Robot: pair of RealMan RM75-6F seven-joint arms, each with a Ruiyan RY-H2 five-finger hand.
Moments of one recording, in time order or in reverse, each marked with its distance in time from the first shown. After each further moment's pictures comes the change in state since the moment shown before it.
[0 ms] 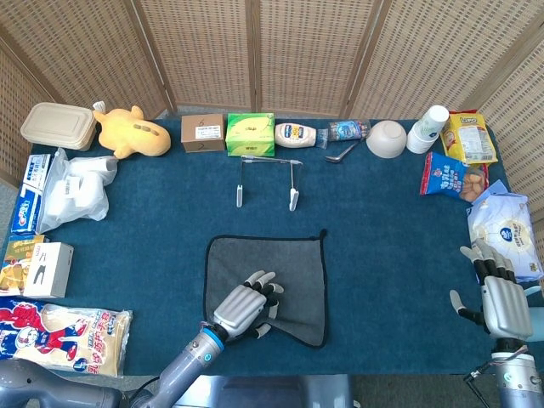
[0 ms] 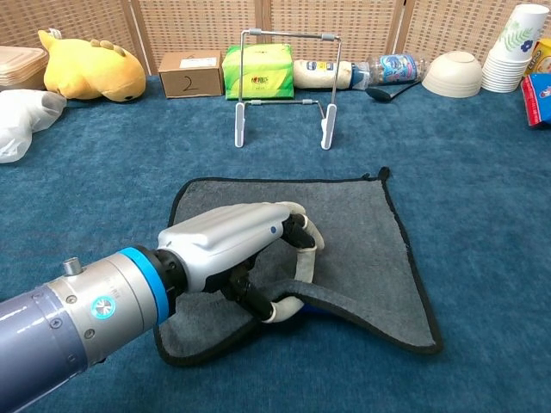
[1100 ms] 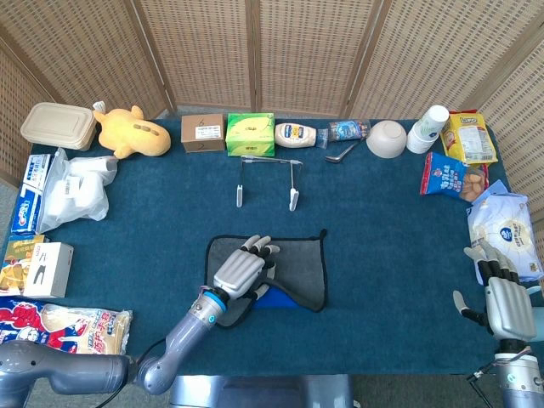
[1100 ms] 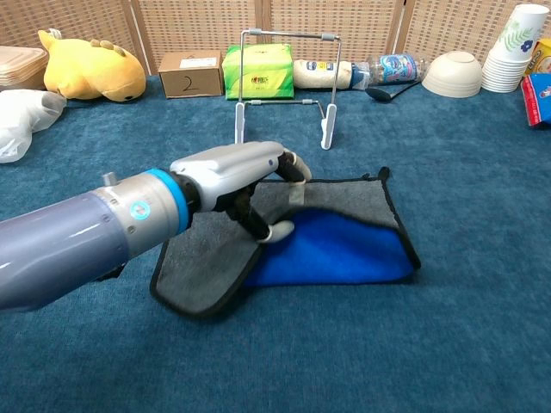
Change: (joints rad) left arm -0.132 0.032 -0.155 0.146 -0.101 -0.090 0.006; right arm -0.005 0.000 0.000 0.020 0.004 -0.001 0.027
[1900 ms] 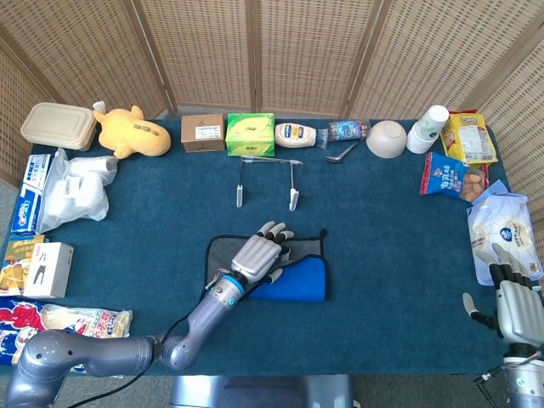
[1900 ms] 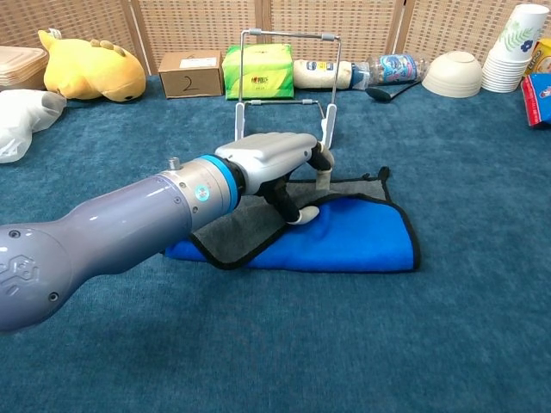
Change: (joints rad) left arm -0.135 -0.114 -0.056 0.255 -0.004 -0.075 -0.033; right arm -0.022 0.013 0.000 0.011 0.014 0.015 0.024
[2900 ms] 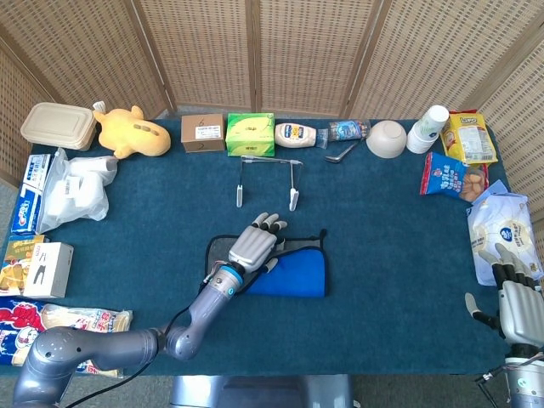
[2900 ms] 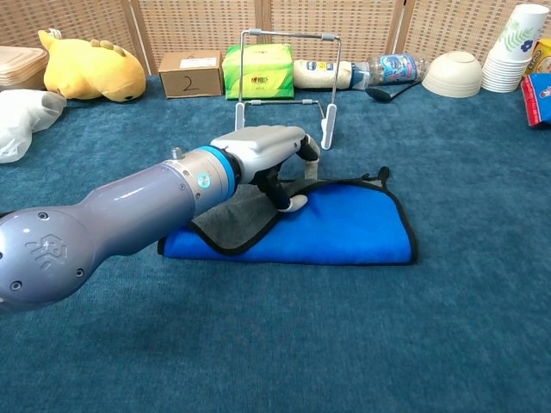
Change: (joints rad) left arm -0.041 -0.015 -0.016 0.099 -0.047 -0.014 -0.010; right arm -0.004 0.000 0.005 -0.005 0.007 0.004 -0.012
